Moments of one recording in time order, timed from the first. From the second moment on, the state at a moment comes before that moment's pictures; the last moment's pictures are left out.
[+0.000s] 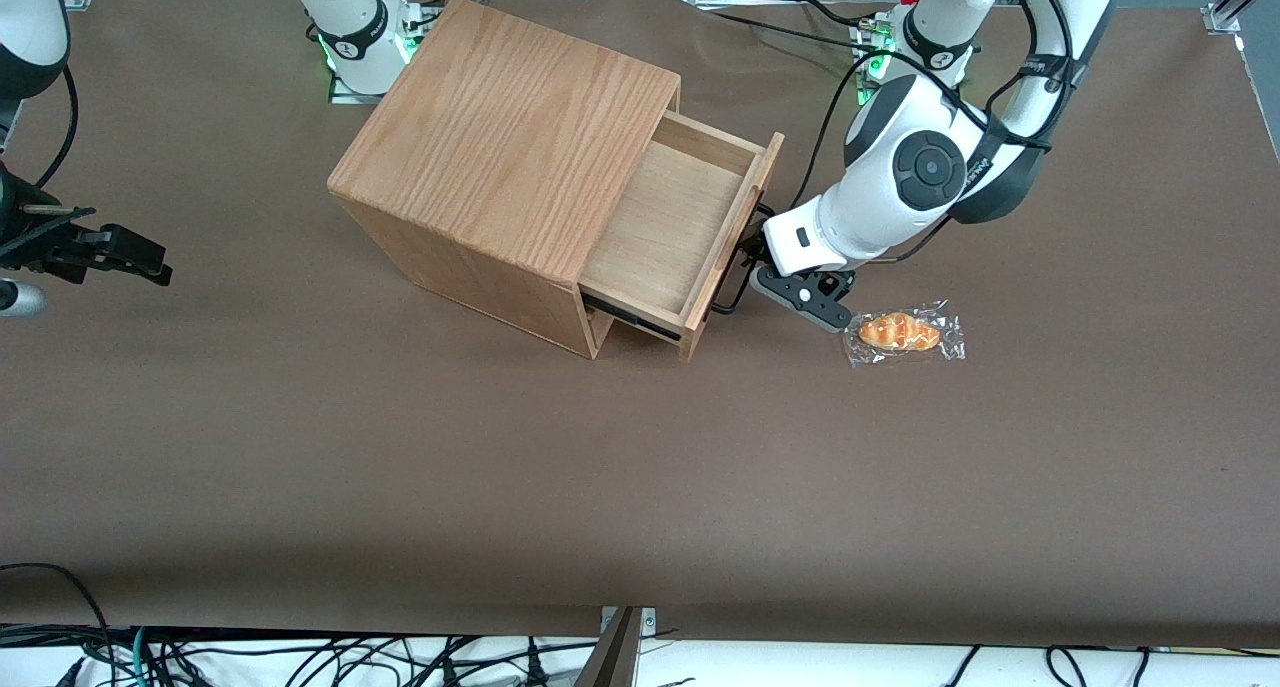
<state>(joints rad) -0.02 0.30 -0.48 -1.88 -0.14 2.14 0.01</state>
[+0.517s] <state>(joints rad) 0.00 0.29 -0.46 -1.88 -0.17 2.12 0.03</state>
